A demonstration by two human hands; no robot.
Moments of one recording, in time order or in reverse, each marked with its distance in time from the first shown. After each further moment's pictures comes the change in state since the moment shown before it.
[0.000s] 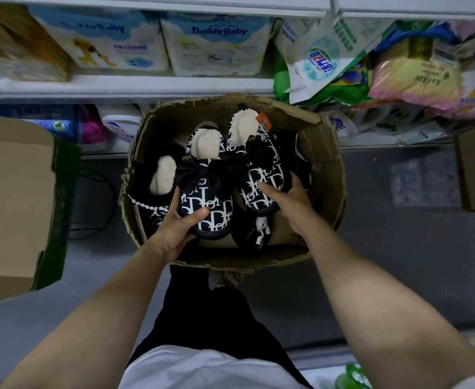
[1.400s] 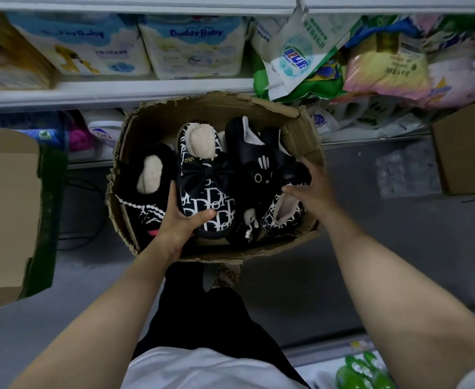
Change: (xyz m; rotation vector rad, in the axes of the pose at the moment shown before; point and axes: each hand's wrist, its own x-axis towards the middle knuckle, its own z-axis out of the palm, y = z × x) left_hand -0.013 -0.012 0.031 0.139 0.000 0.190; right_hand -0.001 0.014 -0.086 -0.533 0.214 -0.263
